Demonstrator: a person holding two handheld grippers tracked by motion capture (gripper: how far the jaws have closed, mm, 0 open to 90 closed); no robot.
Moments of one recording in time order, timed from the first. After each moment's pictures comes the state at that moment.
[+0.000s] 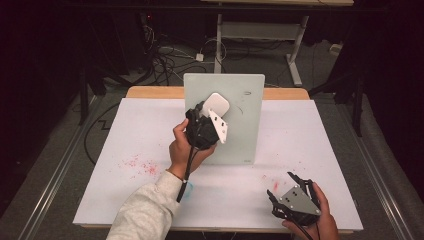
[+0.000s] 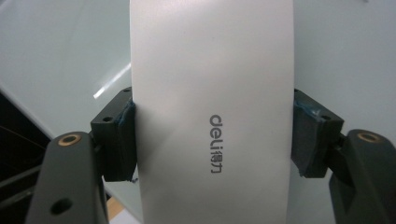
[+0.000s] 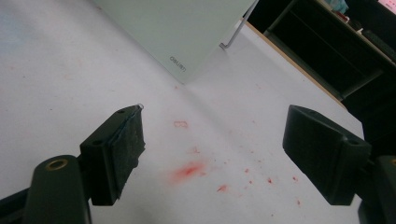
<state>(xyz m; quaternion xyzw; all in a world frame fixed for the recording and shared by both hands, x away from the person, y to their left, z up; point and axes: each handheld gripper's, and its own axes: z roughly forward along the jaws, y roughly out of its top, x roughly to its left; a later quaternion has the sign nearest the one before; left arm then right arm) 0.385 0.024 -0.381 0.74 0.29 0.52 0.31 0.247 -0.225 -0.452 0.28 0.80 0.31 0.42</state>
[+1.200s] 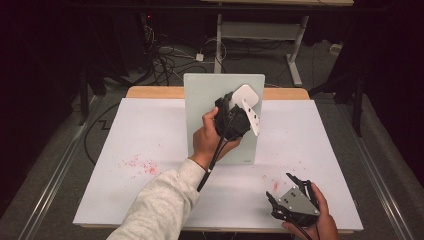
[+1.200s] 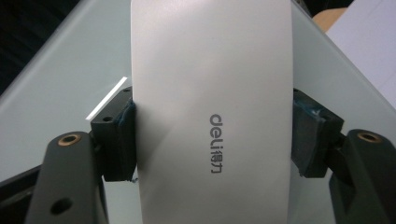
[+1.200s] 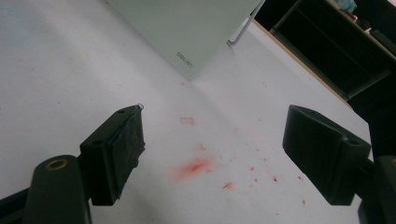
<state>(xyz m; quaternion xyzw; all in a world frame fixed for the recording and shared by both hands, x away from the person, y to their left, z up) 0.395 -0.035 -0.357 0.76 0.25 0.53 0.29 0.247 -0.225 -0.453 0.28 0.81 0.30 0.41</state>
